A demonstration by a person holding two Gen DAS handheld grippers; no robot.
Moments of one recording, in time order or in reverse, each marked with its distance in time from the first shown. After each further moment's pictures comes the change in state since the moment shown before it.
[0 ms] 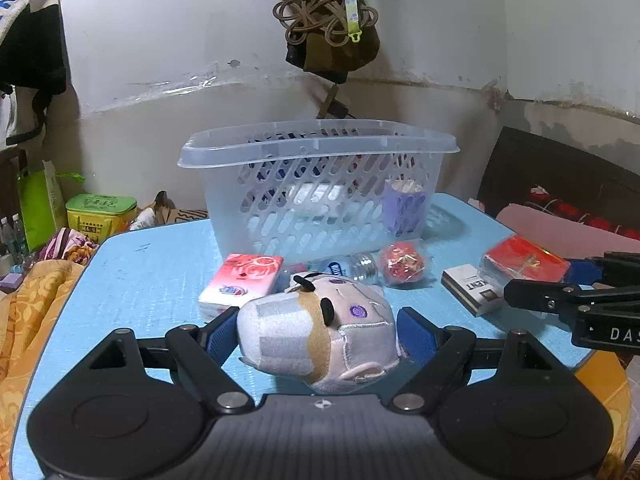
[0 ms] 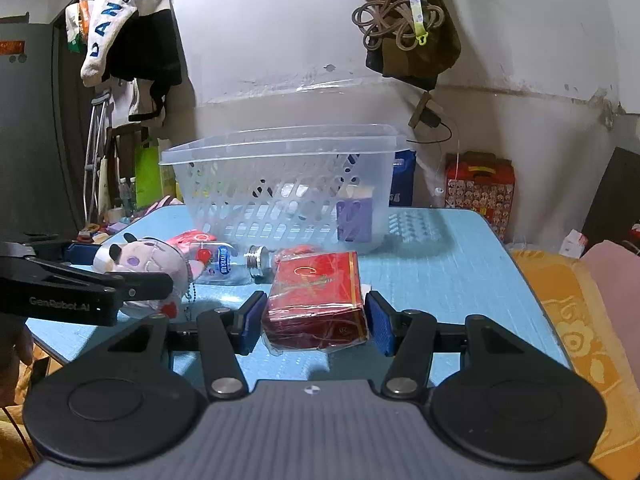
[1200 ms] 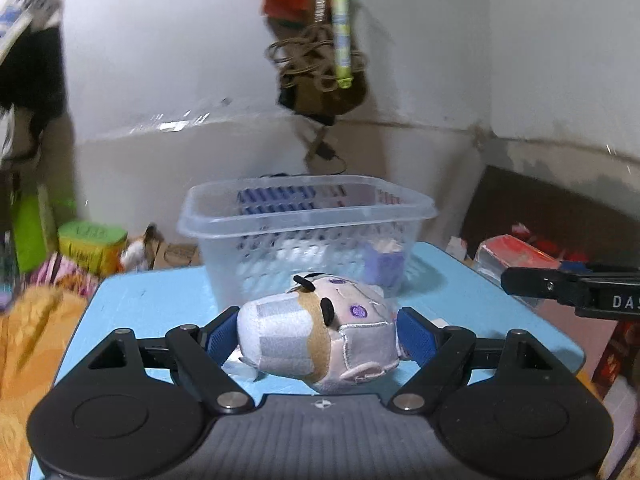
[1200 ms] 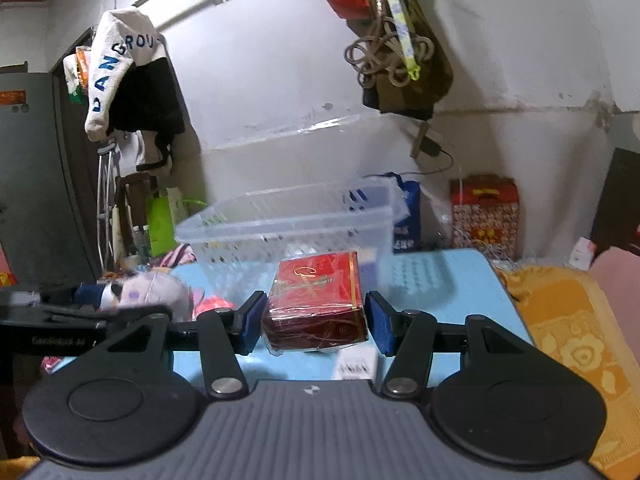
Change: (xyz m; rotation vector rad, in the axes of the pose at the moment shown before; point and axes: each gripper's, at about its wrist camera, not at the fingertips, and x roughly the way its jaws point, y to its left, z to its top) left arm -0.037 0.009 0.026 -0.041 -0.093 -0.049; right arm -0.017 -0.008 0.048 0.082 -0.096 0.051
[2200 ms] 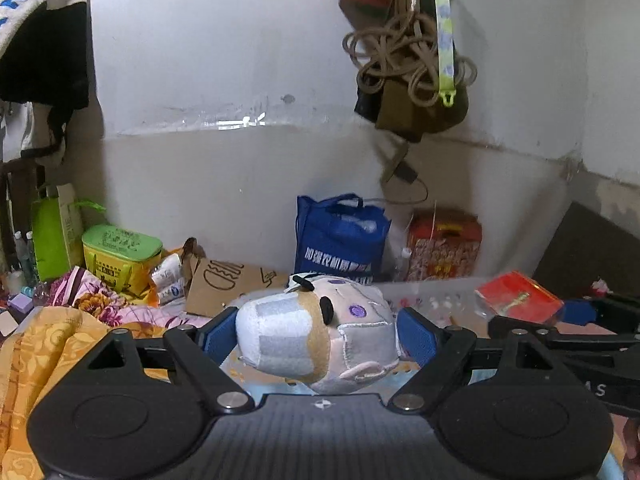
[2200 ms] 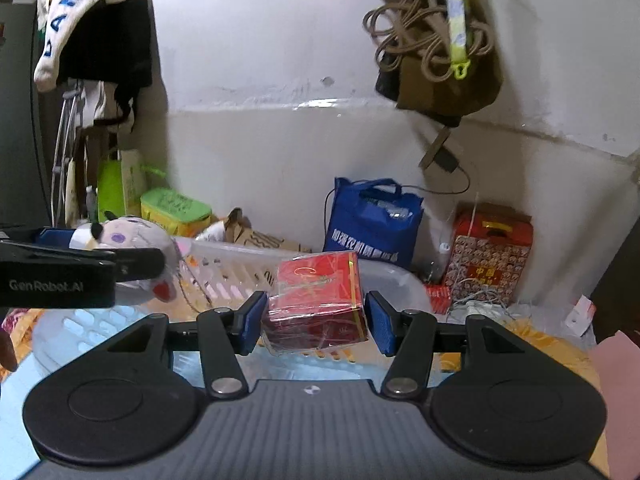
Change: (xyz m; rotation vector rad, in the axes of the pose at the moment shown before) left arm 0.165 0.054 0.139 -0.088 0.044 0.168; right arm 0.190 -0.004 0.098 -0.168 0.127 -0.090
